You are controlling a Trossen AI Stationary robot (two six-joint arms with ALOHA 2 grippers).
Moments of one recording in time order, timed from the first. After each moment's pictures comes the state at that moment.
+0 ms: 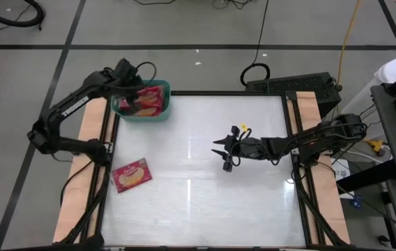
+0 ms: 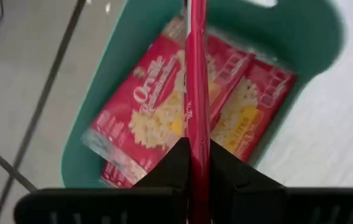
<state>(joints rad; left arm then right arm) 0.89 1.25 1.18 -1.01 -0.10 0.49 0.09 1.42 0.57 0.45 0.34 0.03</state>
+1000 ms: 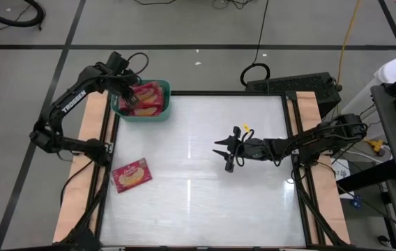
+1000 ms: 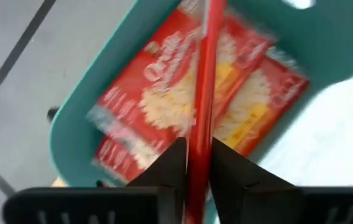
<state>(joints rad) 1.05 1.27 1.20 -1.05 0.02 0.42 0.09 1.42 0.50 0.58 0.33 0.02</state>
